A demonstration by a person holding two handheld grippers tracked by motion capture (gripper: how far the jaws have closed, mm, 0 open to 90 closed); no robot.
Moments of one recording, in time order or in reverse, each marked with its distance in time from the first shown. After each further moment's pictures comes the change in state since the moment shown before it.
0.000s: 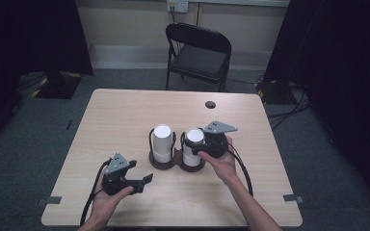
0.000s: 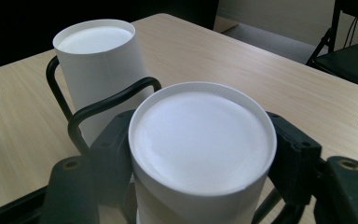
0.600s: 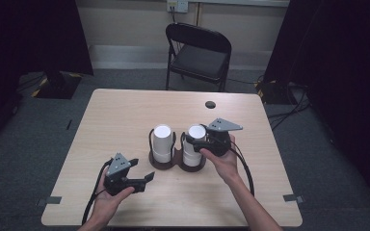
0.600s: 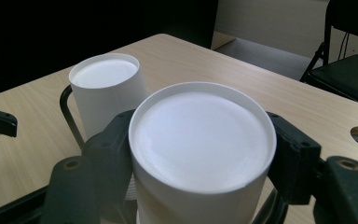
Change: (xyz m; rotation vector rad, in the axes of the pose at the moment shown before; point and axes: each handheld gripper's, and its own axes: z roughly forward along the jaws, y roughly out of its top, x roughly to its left) left arm -0.003 0.000 0.003 -0.049 0.006 0.036; right arm 0.000 0.011 -0.012 -0.063 -0.001 0.025
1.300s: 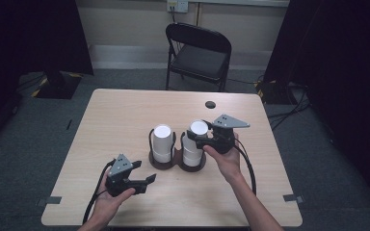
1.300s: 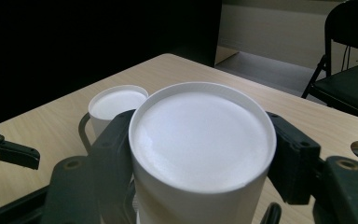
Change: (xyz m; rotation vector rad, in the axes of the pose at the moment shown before) left arm -0.003 0.000 0.001 0.032 -0.035 0.014; right arm 0.000 0.015 -0.014 -0.061 0.021 0.034
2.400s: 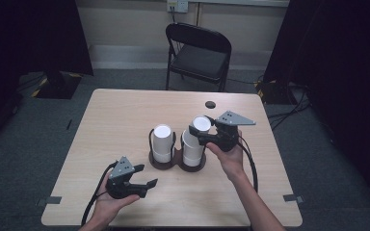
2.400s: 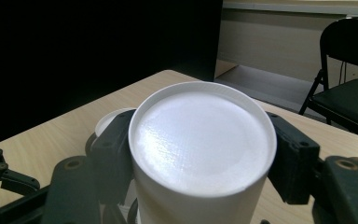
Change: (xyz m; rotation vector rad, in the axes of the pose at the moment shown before) left arm -0.004 -0.001 -0.002 0.029 -0.068 0.034; right arm -0.002 0.013 -0.010 -0.055 0.006 0.000
